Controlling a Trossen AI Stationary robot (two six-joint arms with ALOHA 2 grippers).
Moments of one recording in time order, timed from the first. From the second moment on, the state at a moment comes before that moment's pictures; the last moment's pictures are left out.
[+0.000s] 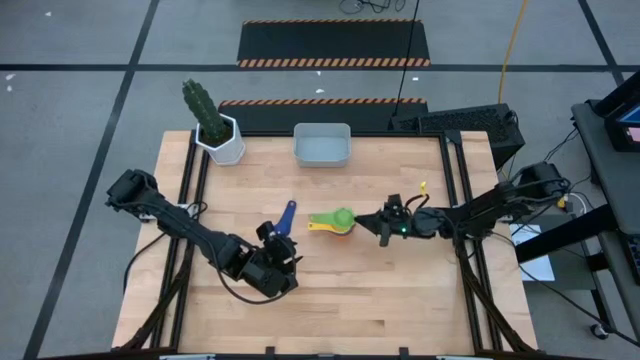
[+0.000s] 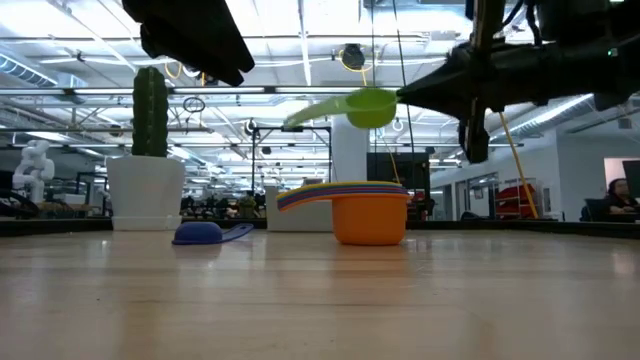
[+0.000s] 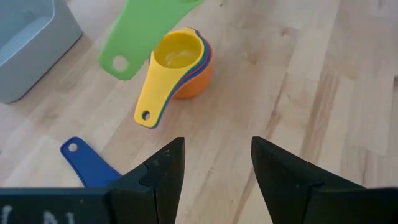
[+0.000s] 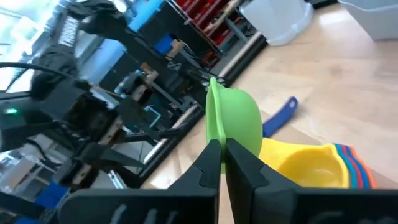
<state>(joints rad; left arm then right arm) -0.53 1.60 1.17 -0.57 -0.66 -0.74 0.21 1.37 0.27 1.02 0.38 0.87</state>
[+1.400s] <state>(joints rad) -0.53 1.60 1.17 -0.52 -0.64 -0.69 0.17 1.67 0.28 1.20 0.36 1.00</state>
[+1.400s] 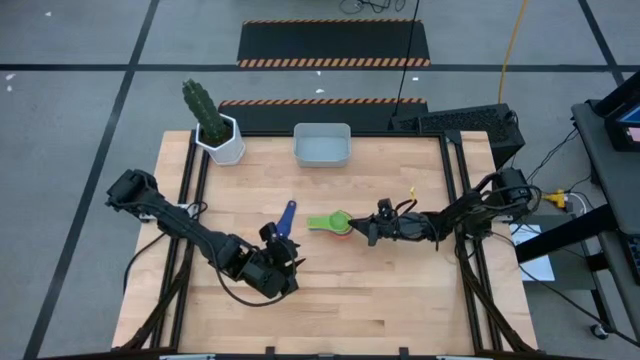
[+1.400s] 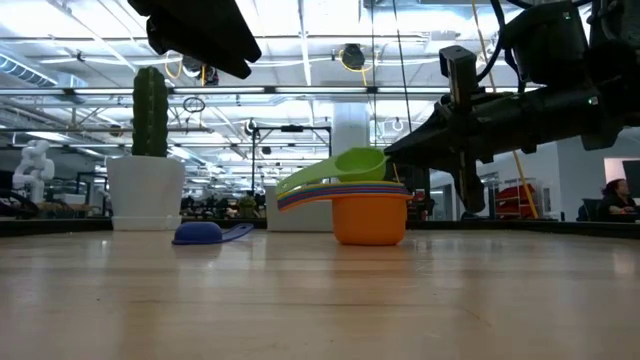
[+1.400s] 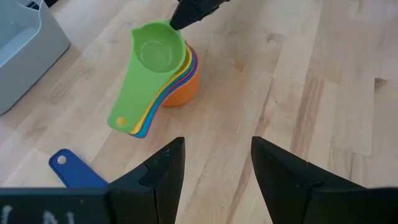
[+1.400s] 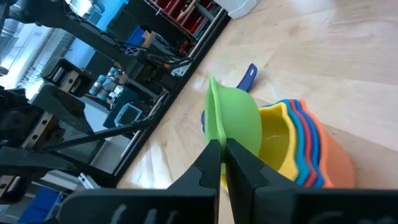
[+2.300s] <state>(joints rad) -0.53 1.60 1.17 -0.47 -0.63 -0.68 0.16 1.67 0.28 1.16 0.40 0.98</state>
